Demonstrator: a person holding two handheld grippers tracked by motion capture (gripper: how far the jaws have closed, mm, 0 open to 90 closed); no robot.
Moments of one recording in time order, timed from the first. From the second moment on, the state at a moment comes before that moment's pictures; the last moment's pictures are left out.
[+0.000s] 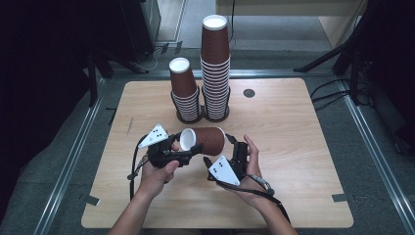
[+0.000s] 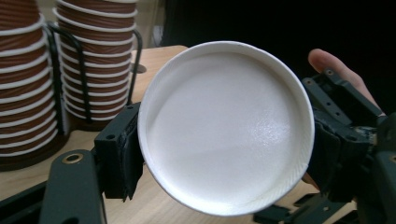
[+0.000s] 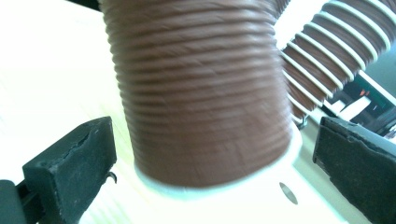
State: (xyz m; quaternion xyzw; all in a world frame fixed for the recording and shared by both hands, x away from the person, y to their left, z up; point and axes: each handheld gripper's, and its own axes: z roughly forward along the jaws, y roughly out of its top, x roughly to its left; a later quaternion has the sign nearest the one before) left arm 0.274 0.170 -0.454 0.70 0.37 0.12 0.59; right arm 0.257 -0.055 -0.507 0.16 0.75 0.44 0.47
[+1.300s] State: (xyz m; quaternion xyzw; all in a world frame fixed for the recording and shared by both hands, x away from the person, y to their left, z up) left arm 0.274 0.168 -0.469 0.66 0.41 0.17 0.60; right arm 0.256 -0.080 -0.480 0.58 0.51 0.62 0.08
